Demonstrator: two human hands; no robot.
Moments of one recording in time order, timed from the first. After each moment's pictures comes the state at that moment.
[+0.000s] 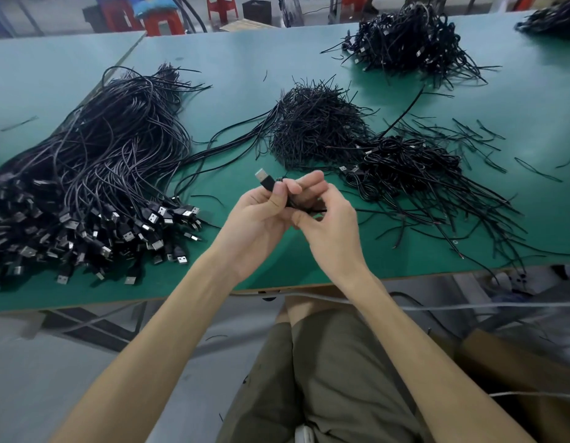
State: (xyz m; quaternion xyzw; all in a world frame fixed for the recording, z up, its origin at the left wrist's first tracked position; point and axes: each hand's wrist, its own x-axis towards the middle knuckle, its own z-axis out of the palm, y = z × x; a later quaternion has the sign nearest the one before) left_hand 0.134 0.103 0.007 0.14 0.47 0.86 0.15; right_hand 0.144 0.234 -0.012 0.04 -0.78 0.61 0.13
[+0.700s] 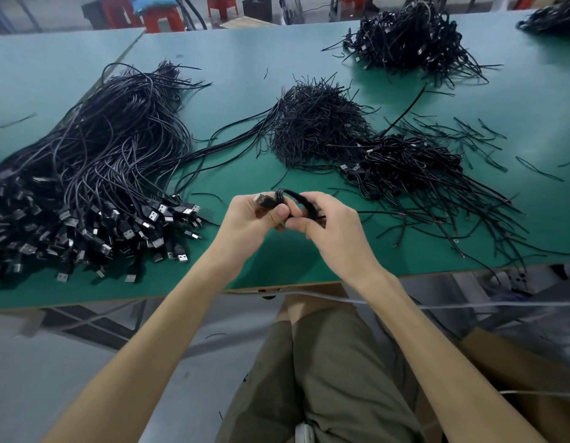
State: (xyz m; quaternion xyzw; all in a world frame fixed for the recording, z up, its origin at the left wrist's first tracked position) left_hand 0.135 0.086 -0.008 0.14 0.73 0.67 0.02; right_hand 0.143 0.249 -0.017 0.10 -0.84 0.52 0.06
